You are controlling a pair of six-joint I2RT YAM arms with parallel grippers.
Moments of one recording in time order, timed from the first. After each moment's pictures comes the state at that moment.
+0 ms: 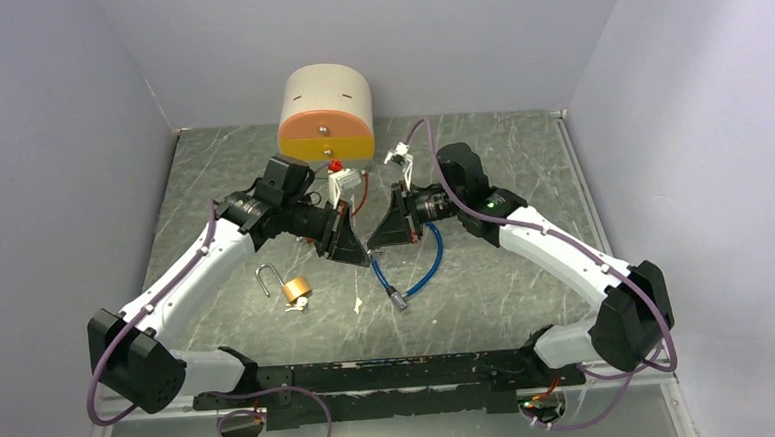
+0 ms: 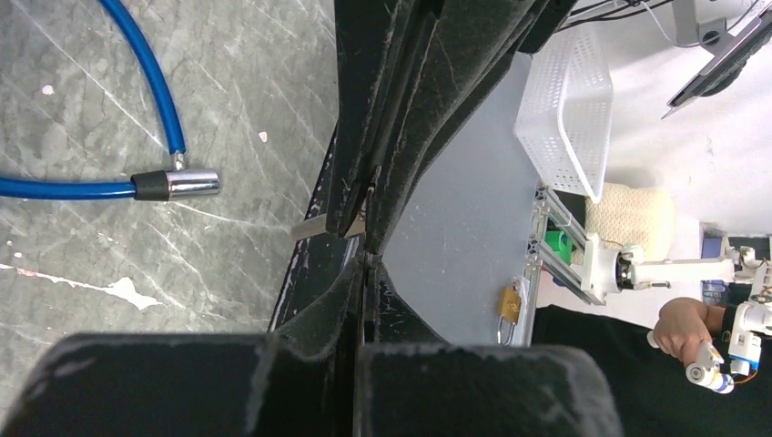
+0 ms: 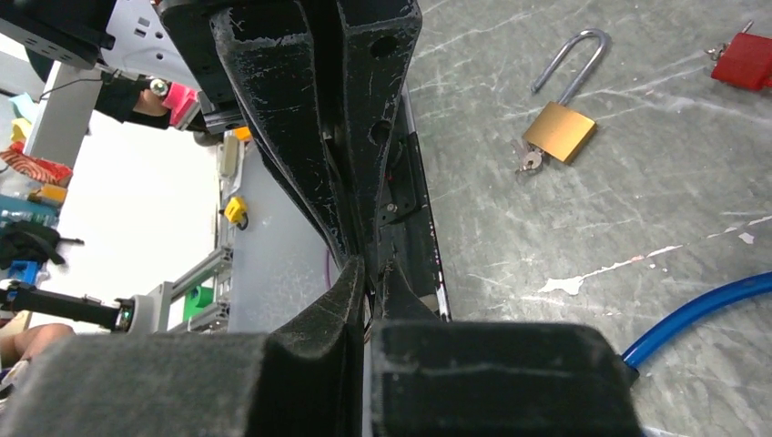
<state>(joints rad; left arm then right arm) -0.53 1.30 1.19 -0.72 0.99 -0.14 0.63 1.35 1.08 -0.13 -0.98 0.43</state>
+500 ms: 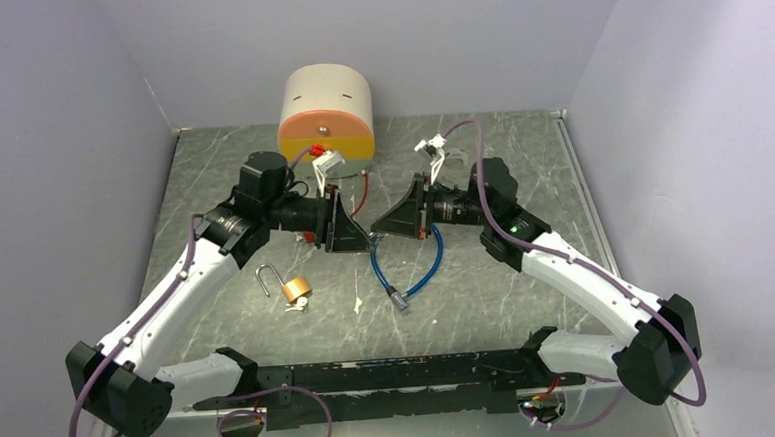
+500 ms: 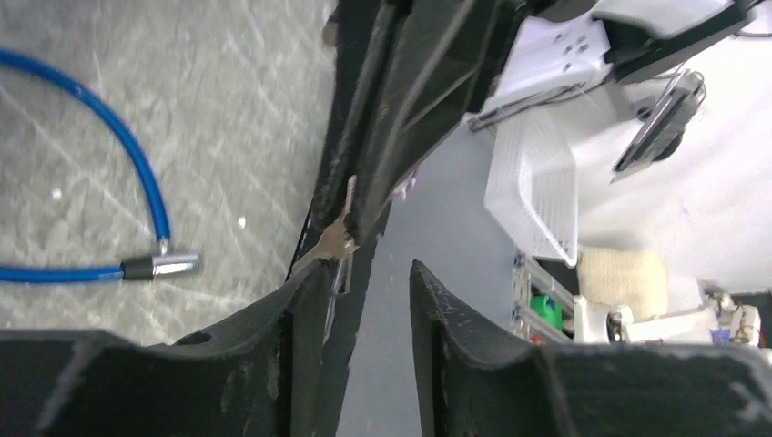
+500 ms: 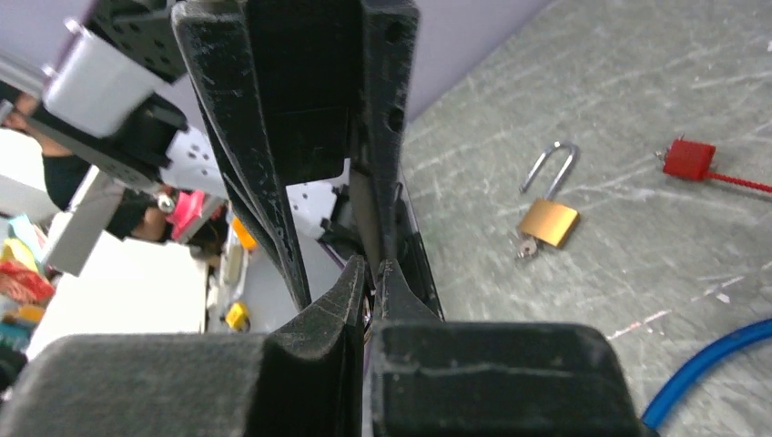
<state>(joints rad) -0.53 1.18 1.13 -0.46 0.99 -0.38 0.63 1.17 0.94 0.15 -0.79 0.65</state>
